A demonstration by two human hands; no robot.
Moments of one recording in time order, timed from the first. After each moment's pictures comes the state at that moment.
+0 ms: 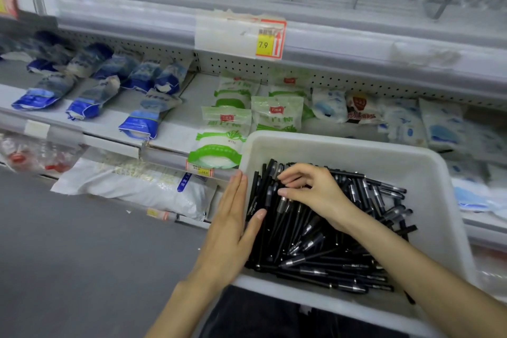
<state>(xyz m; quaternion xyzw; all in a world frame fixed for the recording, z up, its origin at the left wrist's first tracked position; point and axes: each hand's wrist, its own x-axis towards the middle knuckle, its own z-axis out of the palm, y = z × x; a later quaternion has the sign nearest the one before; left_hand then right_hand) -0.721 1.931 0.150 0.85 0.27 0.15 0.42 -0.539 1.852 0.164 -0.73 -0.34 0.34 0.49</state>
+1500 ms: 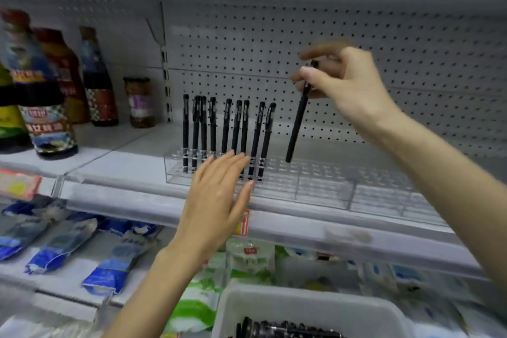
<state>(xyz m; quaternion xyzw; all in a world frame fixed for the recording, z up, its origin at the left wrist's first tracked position) -0.592 2.043 0.355 0.89 0.11 0.44 0.05 -0.458 1.904 0.520 -0.65 -0.51 -0.06 0.56</state>
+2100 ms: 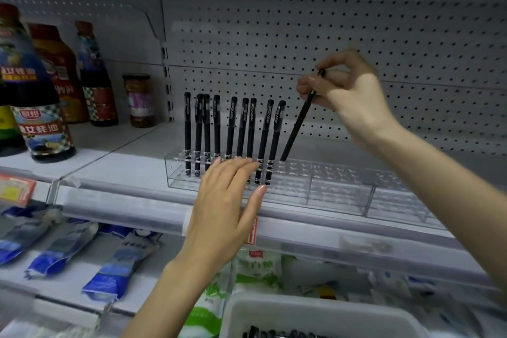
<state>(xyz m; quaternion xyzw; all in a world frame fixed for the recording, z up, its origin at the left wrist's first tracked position) -0.587 2.042 0.354 0.88 0.10 0.46 0.12 -0.435 1.931 0.498 -0.59 -0.45 -0.01 0.67</state>
